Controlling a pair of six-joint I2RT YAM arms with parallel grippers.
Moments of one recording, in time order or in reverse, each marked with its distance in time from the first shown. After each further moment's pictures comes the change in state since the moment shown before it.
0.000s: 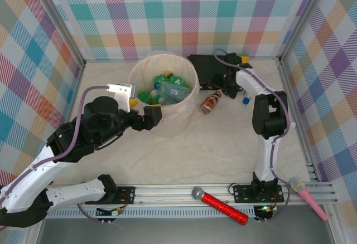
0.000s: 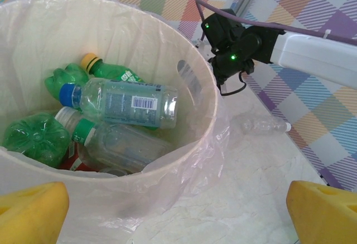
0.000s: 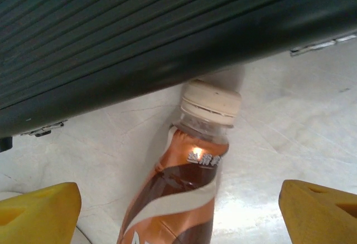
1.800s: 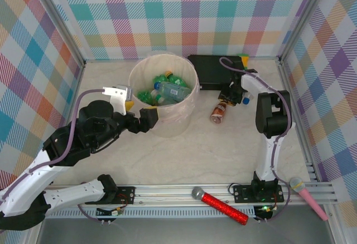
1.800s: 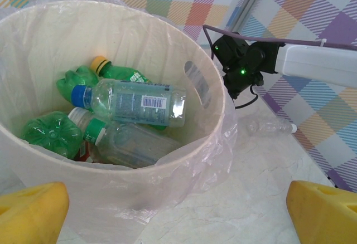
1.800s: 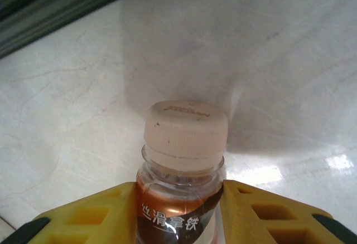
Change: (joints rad) left arm 0.000 -0.050 -0.037 0.005 -0.019 0.022; right arm -0.066 -0.027 -0.151 -0.024 -0.043 -0.074
